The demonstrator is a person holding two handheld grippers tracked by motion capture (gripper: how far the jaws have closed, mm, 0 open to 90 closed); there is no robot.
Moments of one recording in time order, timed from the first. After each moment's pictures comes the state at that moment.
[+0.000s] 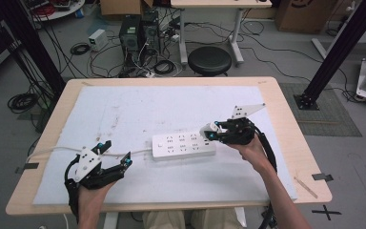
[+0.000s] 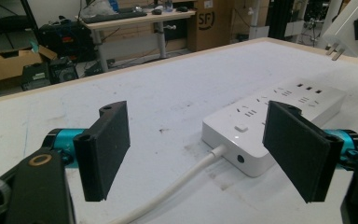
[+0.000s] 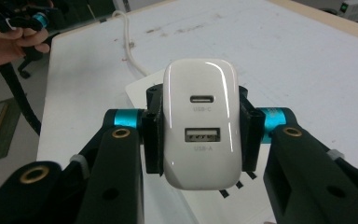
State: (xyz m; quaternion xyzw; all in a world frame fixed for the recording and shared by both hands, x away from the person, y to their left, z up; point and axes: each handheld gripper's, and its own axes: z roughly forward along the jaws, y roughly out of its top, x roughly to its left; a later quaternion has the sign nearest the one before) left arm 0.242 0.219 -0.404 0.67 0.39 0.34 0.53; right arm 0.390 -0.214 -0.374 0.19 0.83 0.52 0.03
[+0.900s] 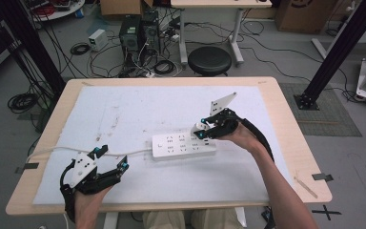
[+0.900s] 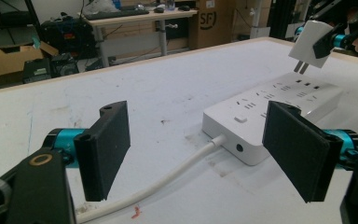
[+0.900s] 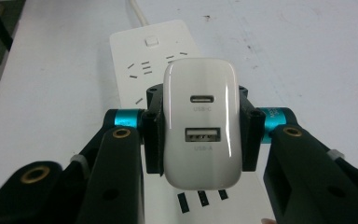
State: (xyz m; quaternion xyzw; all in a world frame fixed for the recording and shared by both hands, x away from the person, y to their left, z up) left arm 0.233 0.224 -0.410 0.67 0.39 0.33 0.53; right arm 0.432 -0.176 -0.374 0.08 0.91 0.41 0.03
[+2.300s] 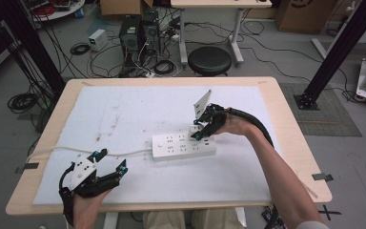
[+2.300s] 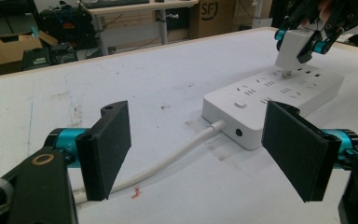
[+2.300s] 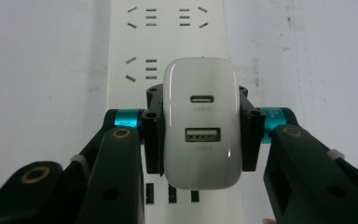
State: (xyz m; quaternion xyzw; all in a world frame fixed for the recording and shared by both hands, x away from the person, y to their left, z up) left arm 0.228 0.226 -0.415 0.68 0.40 0.32 0.52; right arm 0.457 -0.138 -0.373 -0.05 0.96 0.27 0.01
